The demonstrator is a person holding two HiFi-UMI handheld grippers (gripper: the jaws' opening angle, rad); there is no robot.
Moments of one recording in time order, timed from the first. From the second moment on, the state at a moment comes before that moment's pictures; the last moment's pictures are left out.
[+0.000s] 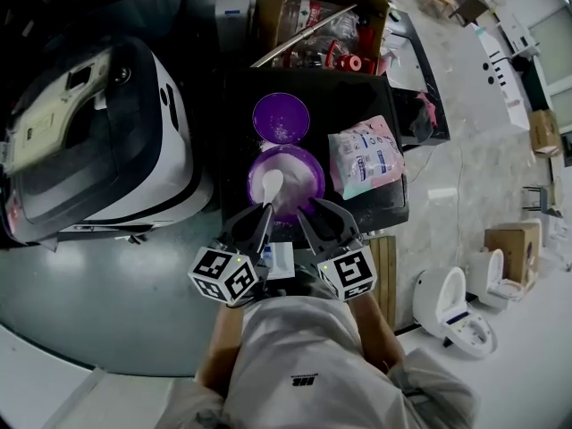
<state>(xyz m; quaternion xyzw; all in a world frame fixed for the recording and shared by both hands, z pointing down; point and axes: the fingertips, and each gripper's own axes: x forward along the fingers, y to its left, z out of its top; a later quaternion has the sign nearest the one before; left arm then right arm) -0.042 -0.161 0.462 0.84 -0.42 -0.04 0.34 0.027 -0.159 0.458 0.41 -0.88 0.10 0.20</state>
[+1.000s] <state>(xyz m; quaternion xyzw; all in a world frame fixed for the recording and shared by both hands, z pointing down) -0.029 -0.117 0.451 0.79 -0.51 -0.09 0.34 0.037 -0.133 0.445 0.33 -0.93 0.09 0.15</state>
